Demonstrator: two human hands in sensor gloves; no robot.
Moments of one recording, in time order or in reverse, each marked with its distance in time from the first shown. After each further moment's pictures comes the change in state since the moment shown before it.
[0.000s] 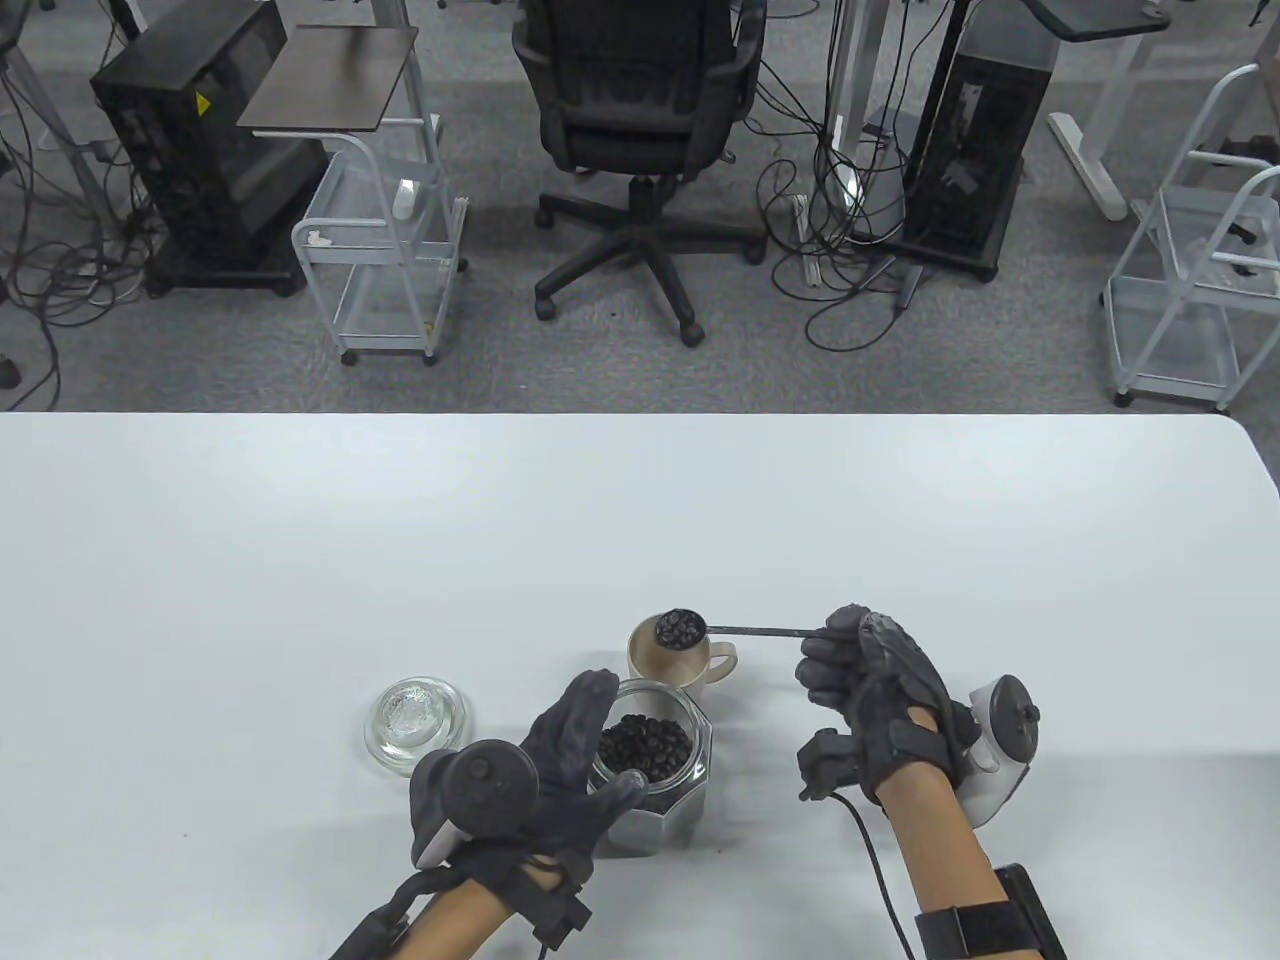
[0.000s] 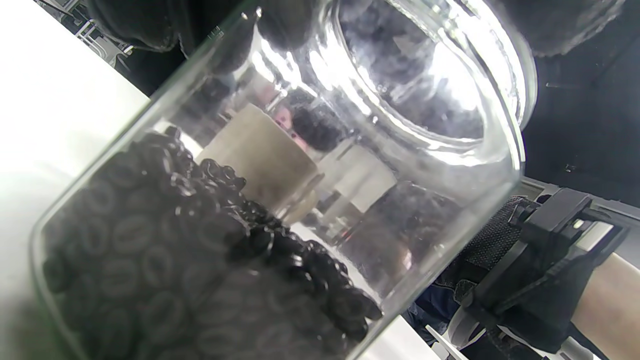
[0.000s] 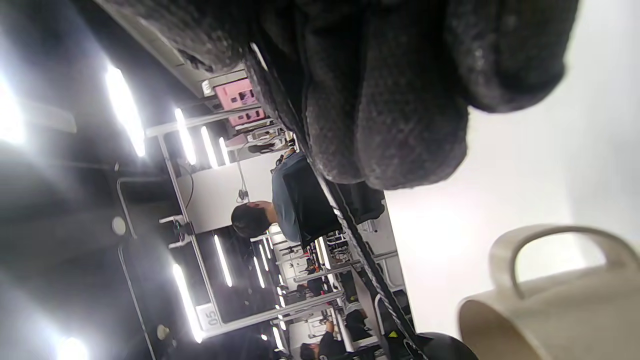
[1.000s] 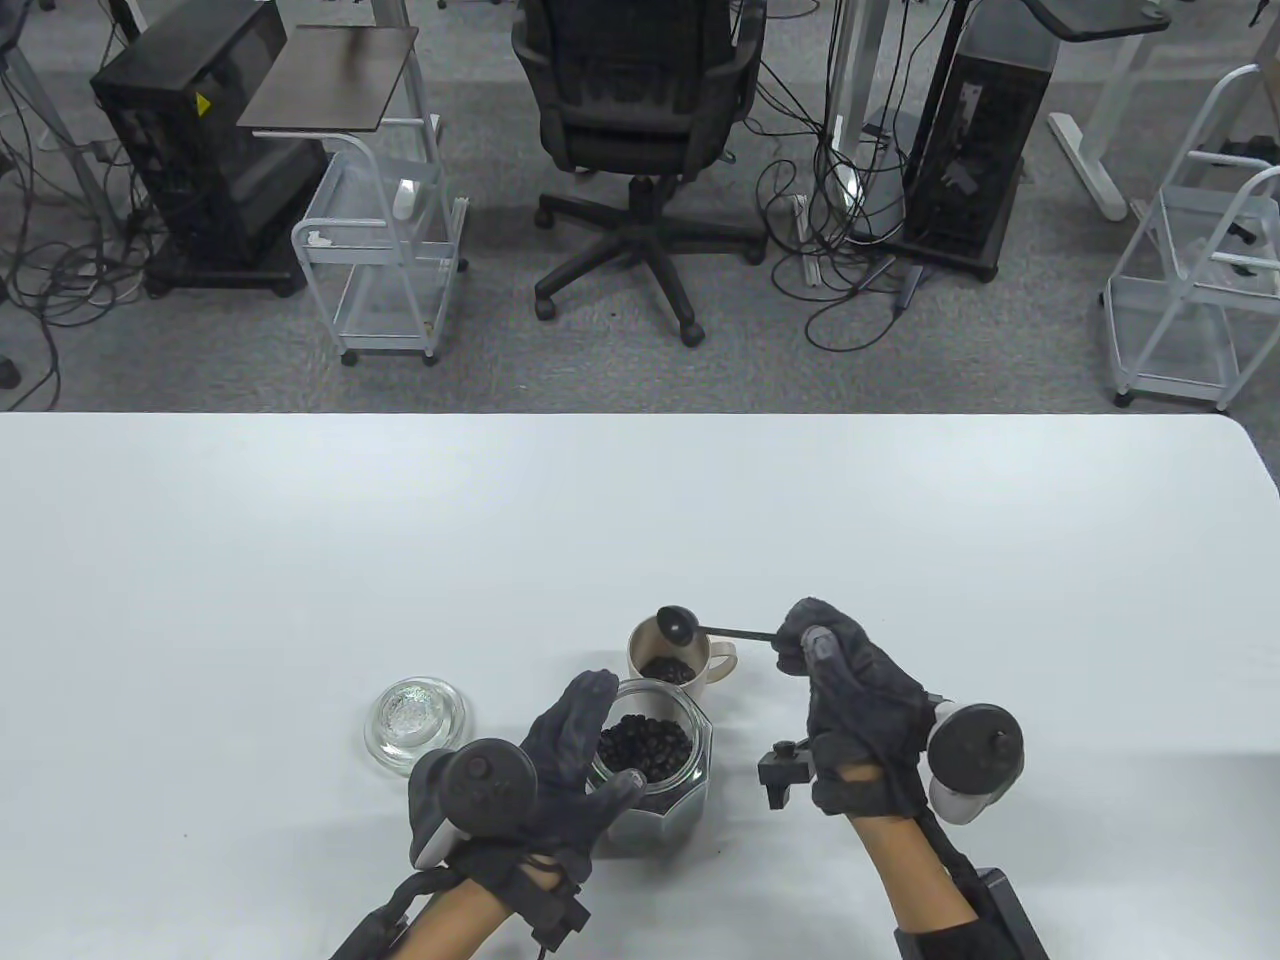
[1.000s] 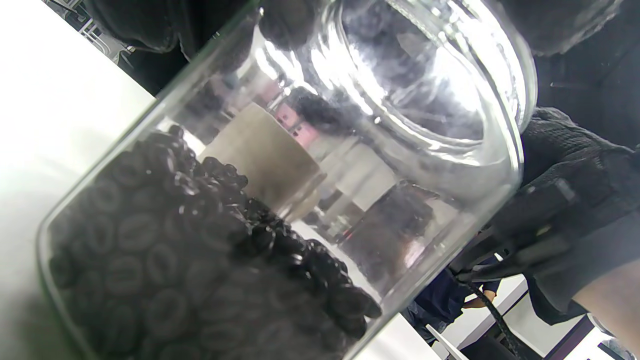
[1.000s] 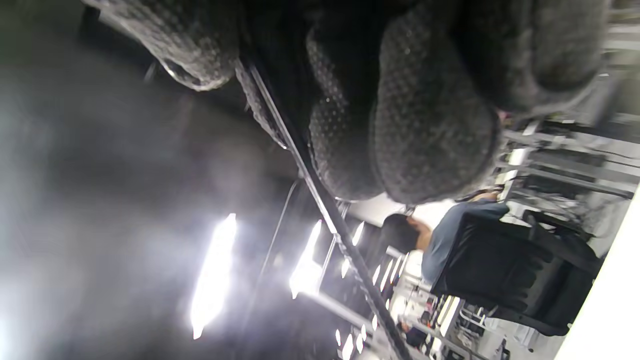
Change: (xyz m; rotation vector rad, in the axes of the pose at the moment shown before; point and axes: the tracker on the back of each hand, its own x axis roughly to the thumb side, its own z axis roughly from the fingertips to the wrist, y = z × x) left_hand -0.002 0.000 0.000 -0.005 0.008 0.008; right_hand 0.048 0.032 0.035 -0.034 -0.678 0.288
